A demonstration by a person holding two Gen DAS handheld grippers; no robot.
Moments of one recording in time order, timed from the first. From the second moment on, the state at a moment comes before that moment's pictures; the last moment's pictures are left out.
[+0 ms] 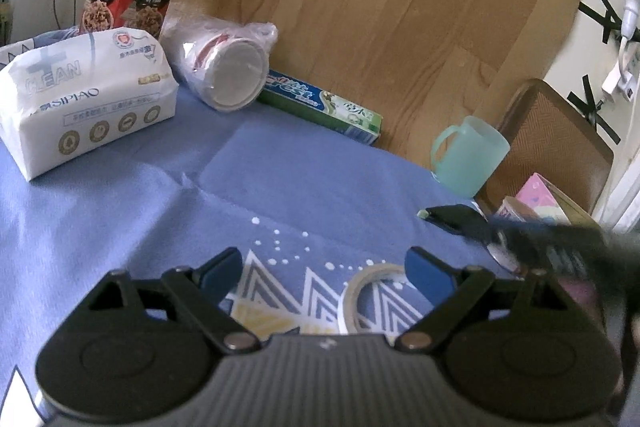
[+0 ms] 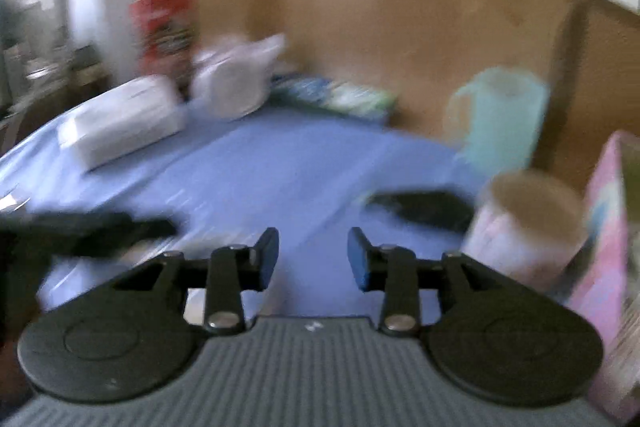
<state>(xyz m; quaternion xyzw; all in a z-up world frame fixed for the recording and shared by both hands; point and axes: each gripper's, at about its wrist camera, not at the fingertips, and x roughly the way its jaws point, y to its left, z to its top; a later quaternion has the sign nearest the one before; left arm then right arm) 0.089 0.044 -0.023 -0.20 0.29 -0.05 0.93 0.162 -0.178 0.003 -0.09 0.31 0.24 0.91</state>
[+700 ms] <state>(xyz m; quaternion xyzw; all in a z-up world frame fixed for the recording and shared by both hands) 0.090 0.049 -0.024 -0.21 0.29 -0.05 0.93 0.251 -0.138 -0.017 -0.17 0.53 0.24 0.80</state>
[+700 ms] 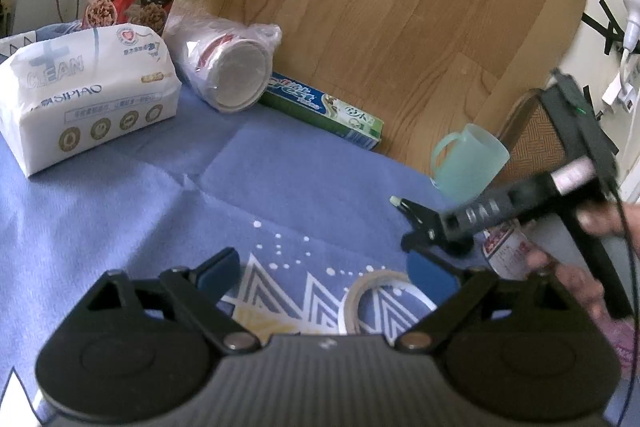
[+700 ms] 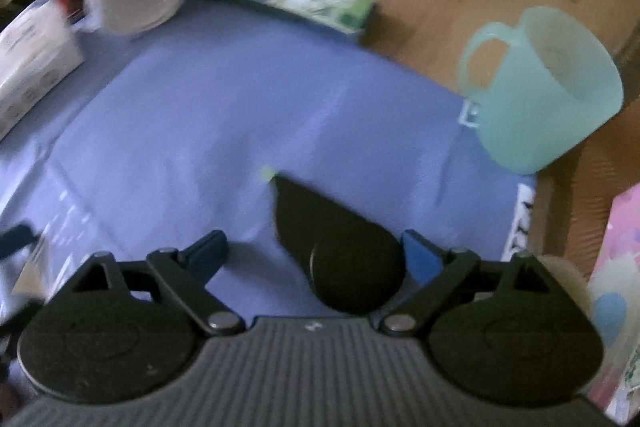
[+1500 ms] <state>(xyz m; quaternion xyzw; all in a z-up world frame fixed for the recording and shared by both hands) 0.084 0.041 -0.018 -0.18 0.27 -0.04 0.95 0.164 -0.185 -0.022 -0.08 0.38 0.22 0.90</state>
